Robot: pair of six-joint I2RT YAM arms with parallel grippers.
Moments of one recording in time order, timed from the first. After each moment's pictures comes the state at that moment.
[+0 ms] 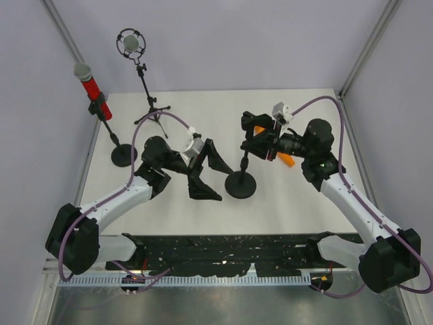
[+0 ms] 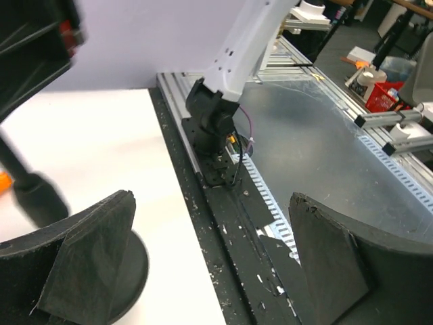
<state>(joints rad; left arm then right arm) -0.58 1.29 0.77 0.73 1.31 -0.39 0.35 1.10 0.87 0.28 -0.97 0.20</state>
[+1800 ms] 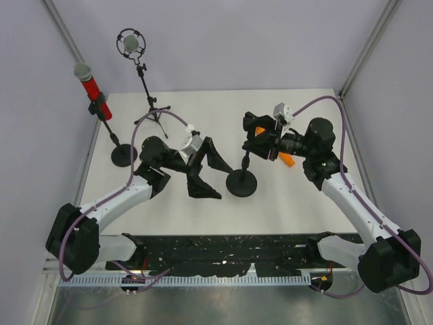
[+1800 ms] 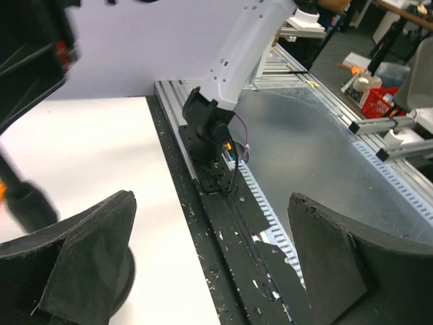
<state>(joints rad) -0.57 1.30 0.78 0.79 1.31 -0.46 0.33 1.09 0.88 0.25 -1.01 0.15</state>
